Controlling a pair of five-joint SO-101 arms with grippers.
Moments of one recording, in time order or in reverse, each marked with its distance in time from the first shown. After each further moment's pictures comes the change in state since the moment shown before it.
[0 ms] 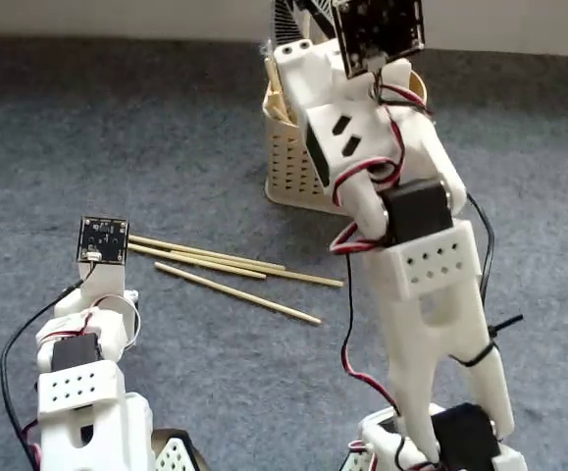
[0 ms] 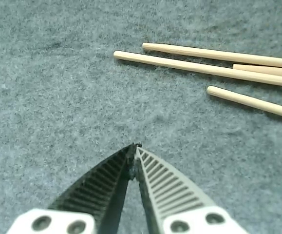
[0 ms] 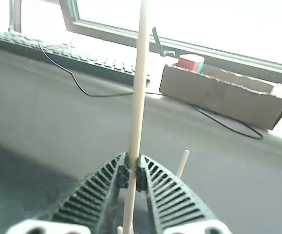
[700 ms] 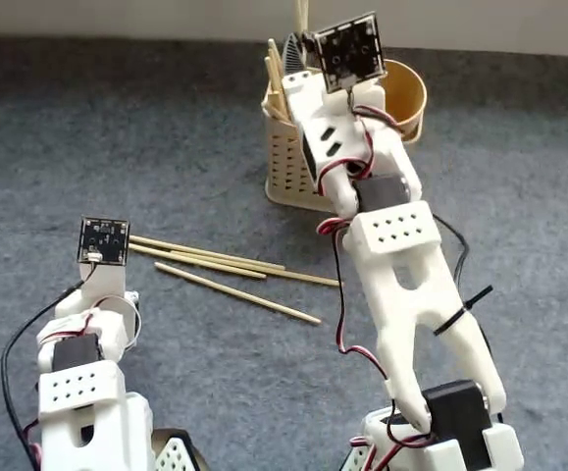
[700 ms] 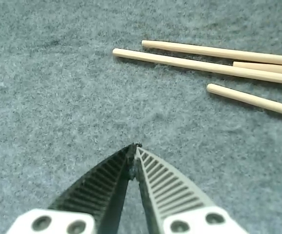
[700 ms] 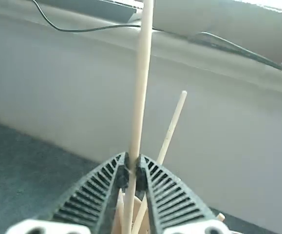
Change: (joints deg) left arm 0.0 0.0 0.4 0.0 0.0; right arm 3.1 4.1 24.5 -25.1 -0.2
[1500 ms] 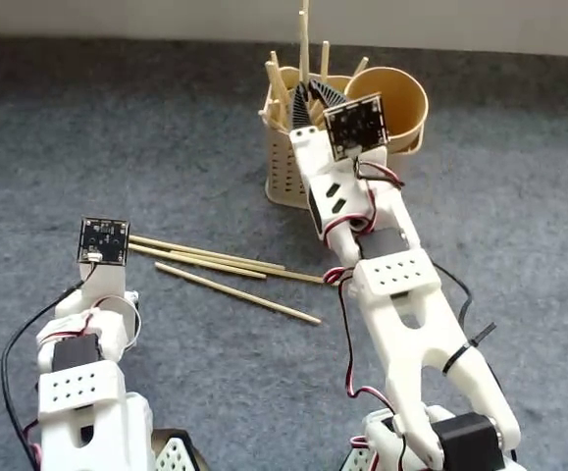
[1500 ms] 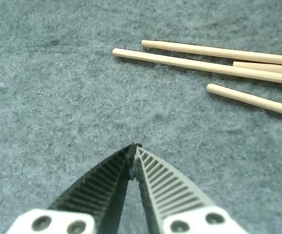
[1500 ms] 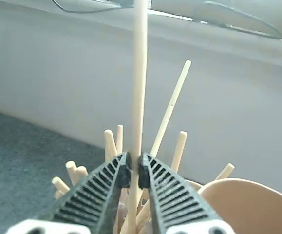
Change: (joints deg) left arm 0.0 0.0 0.0 0.0 0.0; right arm 1.4 -5.5 23.5 -12.4 -0.6
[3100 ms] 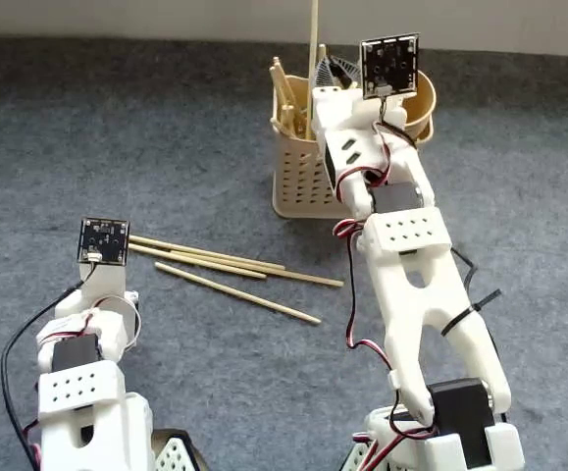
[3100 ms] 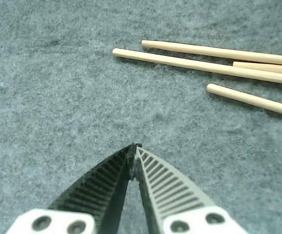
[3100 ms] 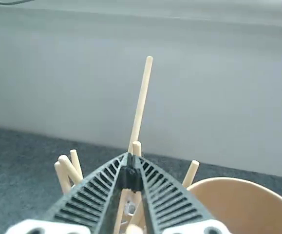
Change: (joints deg) left arm 0.0 0.0 0.0 0.0 0.0; right arm 4.5 6.7 -18.5 12.1 -8.6
